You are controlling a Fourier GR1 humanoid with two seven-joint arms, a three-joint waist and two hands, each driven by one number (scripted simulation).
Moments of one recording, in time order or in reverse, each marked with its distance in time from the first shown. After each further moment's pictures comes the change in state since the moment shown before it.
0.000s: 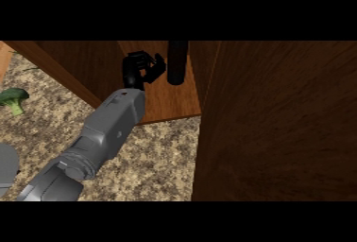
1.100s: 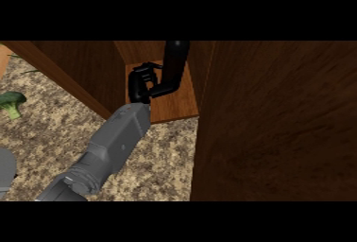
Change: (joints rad) left arm 0.137 -0.043 0.049 -0.121 0.062 -0.125 -0.091; right arm -0.041 0.014 0.030 0.006 0.007 -0.032 0.026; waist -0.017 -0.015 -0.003
